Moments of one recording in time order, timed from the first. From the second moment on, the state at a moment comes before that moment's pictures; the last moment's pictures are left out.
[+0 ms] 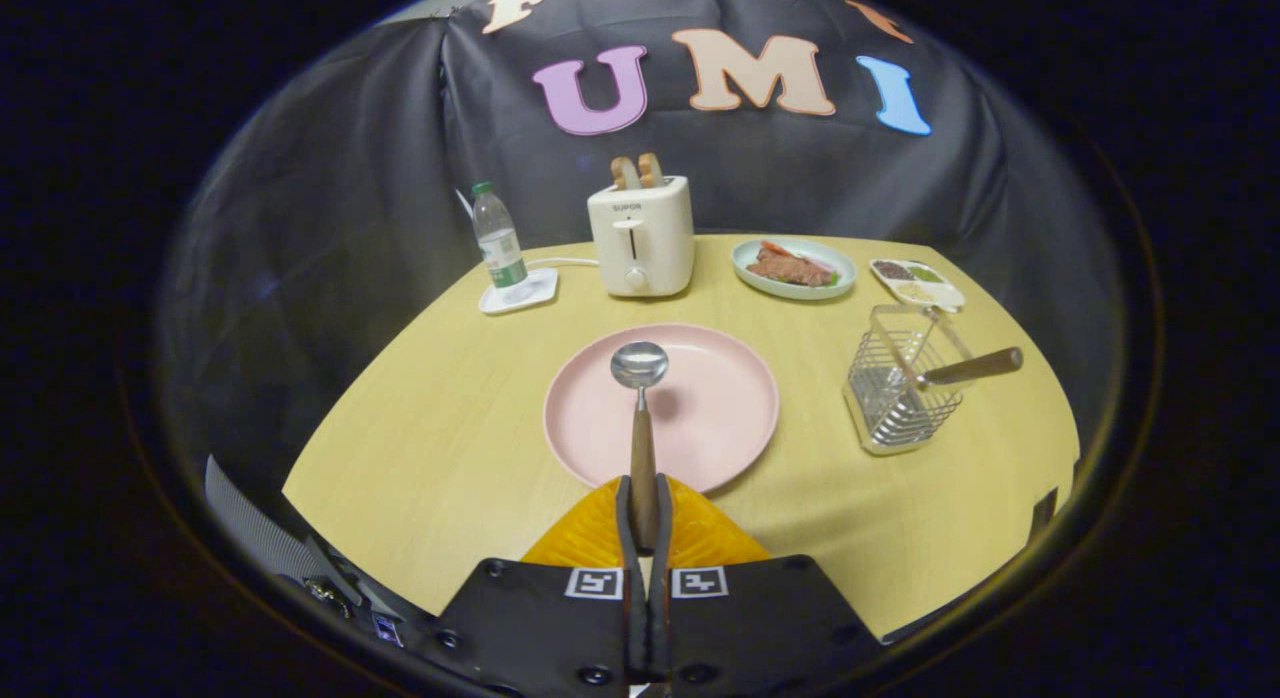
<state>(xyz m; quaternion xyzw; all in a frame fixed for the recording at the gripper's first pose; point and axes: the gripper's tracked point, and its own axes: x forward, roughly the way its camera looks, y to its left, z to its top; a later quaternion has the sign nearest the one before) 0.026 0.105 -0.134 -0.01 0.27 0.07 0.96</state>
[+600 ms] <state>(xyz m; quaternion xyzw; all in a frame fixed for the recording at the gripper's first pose) 0.031 0.010 -0.036 -0.03 0.25 0.03 0.97</state>
